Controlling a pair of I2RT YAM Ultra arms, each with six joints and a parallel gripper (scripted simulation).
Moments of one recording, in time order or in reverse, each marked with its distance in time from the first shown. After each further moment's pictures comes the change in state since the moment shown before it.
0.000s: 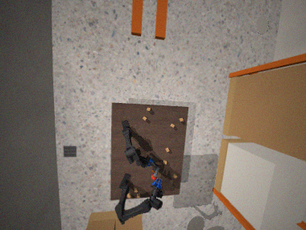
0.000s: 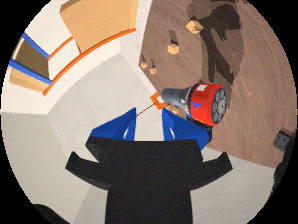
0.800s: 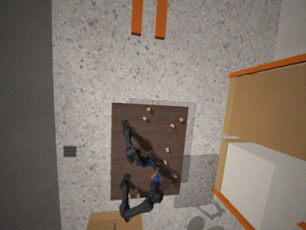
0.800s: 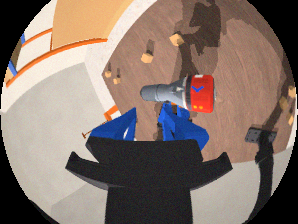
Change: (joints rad) left arm 0.000 0.000 0.000 0.000 0.000 0.000; right arm 0.284 0.192 0.437 -0.526 0.463 -0.277
